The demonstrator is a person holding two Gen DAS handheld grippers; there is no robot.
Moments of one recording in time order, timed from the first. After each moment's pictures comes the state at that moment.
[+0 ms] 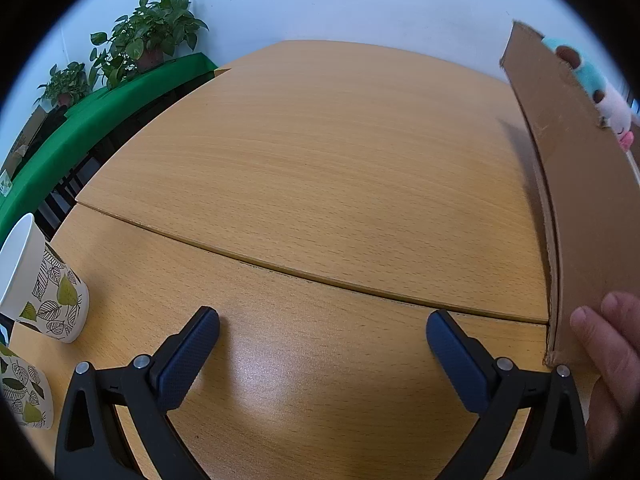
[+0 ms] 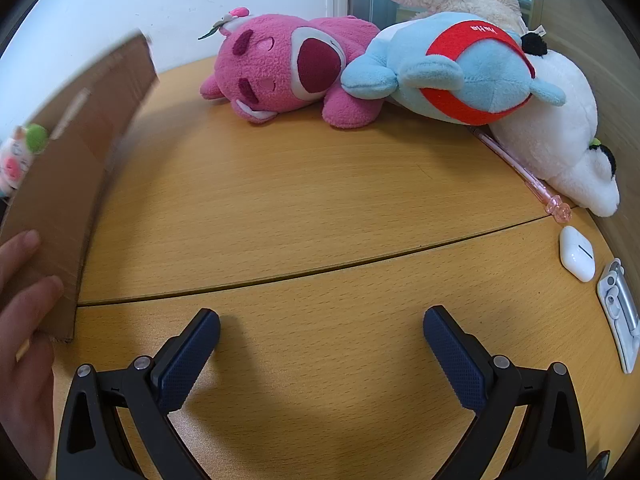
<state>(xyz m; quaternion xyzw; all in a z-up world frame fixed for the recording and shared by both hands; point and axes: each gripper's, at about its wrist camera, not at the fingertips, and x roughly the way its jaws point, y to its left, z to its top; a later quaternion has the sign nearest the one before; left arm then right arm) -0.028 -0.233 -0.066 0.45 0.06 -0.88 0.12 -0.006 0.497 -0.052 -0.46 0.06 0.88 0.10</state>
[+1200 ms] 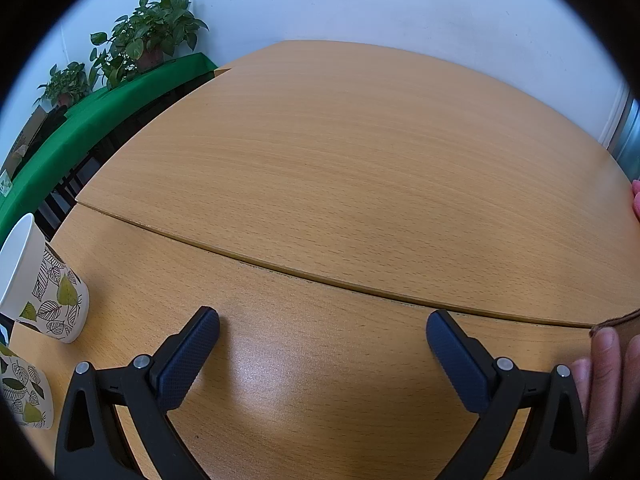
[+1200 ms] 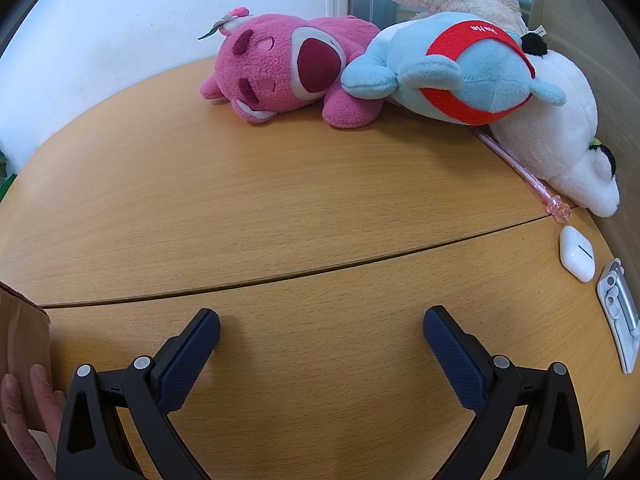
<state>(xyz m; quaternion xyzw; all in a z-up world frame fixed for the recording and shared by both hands) -0.029 -0.233 -0.066 0.45 0.07 -0.88 0.12 -0.009 0.492 -0.041 -0.46 0.06 0.88 0.10</state>
